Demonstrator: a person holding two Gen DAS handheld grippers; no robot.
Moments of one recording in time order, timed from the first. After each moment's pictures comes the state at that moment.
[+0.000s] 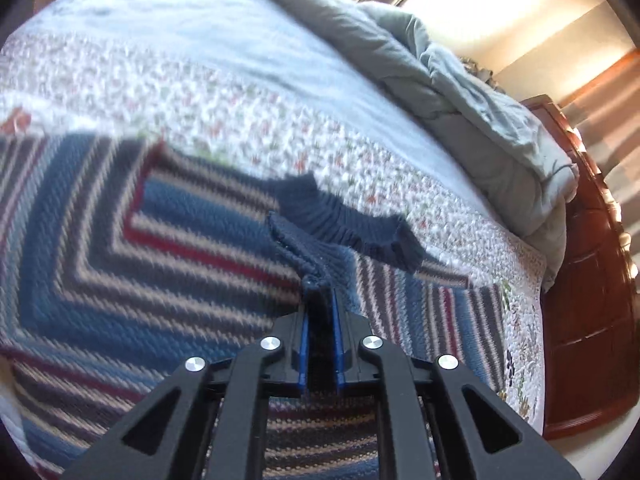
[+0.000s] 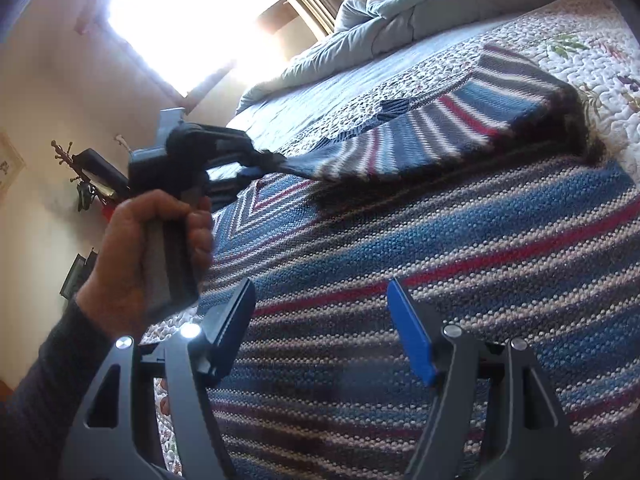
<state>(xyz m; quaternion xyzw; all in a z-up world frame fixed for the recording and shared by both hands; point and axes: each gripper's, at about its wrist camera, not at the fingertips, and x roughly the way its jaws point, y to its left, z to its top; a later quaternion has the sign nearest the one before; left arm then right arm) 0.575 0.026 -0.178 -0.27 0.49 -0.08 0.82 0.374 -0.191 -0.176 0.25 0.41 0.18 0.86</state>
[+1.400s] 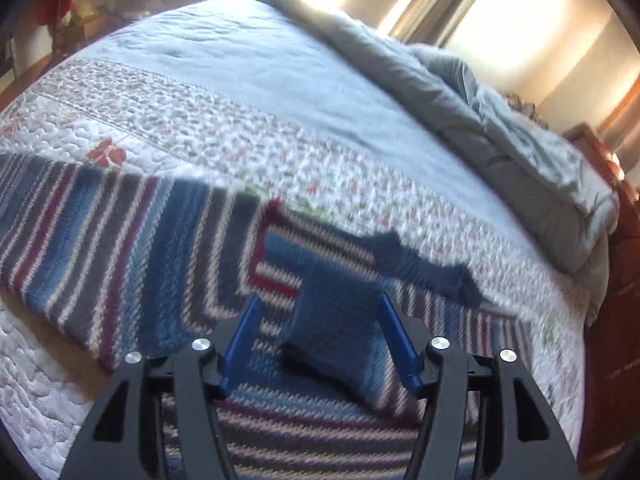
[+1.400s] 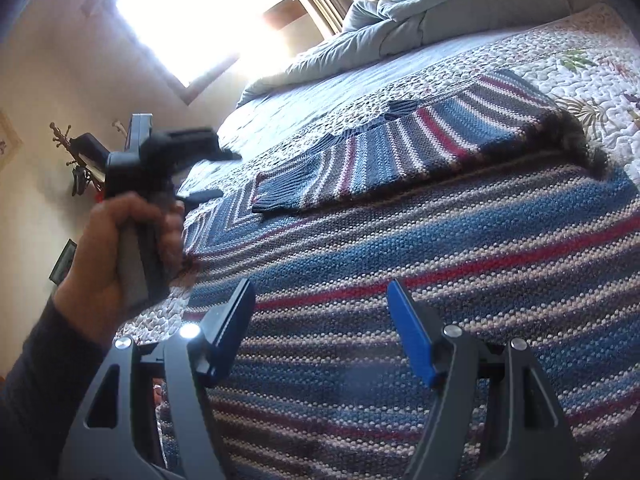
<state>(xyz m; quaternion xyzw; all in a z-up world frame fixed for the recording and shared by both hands) 0.548 0.073 -0.154 -0.25 0.45 0.03 0.86 0.376 -0.177 -0.177 0.22 0.41 0.18 0.87</state>
